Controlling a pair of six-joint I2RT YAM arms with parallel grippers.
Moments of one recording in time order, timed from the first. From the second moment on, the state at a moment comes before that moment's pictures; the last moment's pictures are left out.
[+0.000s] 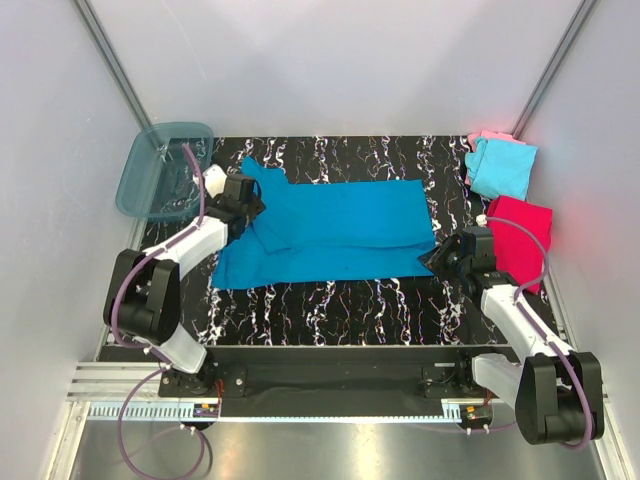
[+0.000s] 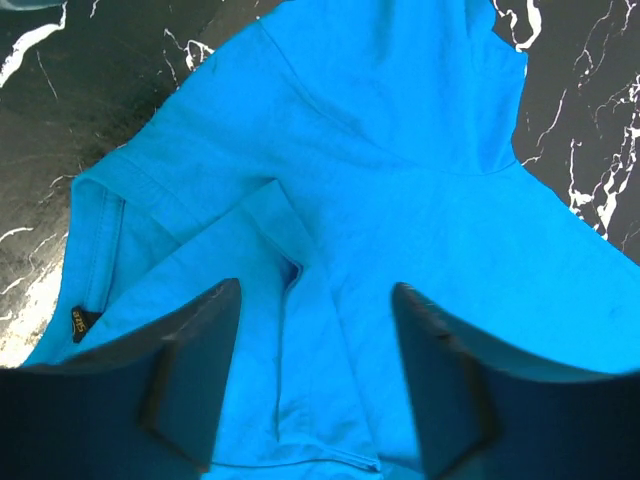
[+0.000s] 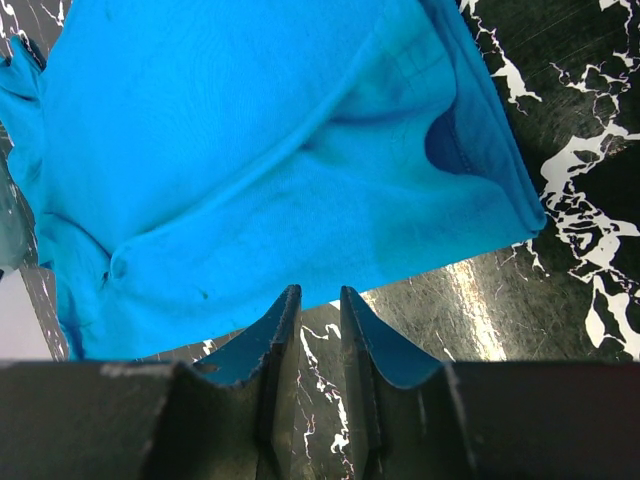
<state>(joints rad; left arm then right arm) -0.30 1.59 1.02 -0.19 -0.45 -0.84 0.08 1.05 0.49 -0.15 -0.18 0.80</state>
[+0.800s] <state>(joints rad) -0.70 0.94 0.55 -0.18 -0.39 -0.89 0.08 1.37 0.58 -0.04 -0.13 0.91</state>
